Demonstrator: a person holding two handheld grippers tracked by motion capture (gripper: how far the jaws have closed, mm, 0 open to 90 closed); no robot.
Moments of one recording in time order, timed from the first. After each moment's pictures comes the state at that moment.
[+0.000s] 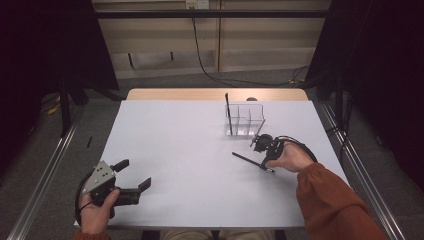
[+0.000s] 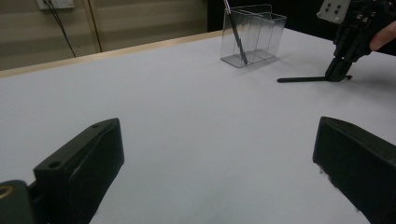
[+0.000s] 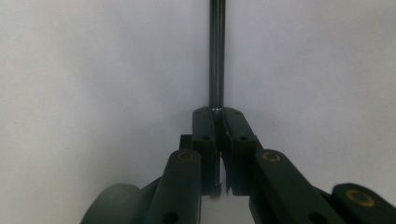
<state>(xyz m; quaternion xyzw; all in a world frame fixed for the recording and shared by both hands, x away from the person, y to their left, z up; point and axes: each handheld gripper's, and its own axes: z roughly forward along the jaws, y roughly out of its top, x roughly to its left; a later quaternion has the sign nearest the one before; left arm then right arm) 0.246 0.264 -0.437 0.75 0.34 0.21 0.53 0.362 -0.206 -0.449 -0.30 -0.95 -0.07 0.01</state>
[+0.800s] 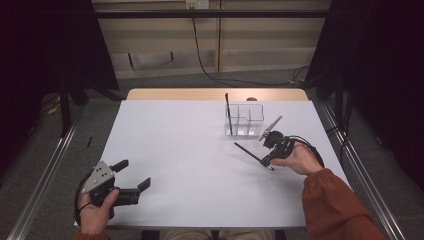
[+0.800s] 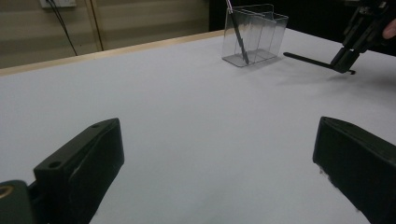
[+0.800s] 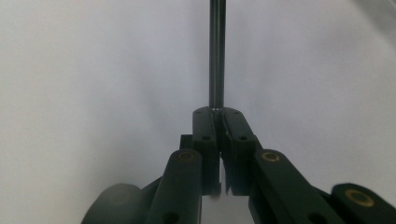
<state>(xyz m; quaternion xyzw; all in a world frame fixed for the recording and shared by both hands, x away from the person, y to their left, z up) 0.246 0.266 -0.437 0.75 0.34 0.21 0.53 0.351 -0.229 -0.434 -0.34 -0.92 -0.19 0.00</state>
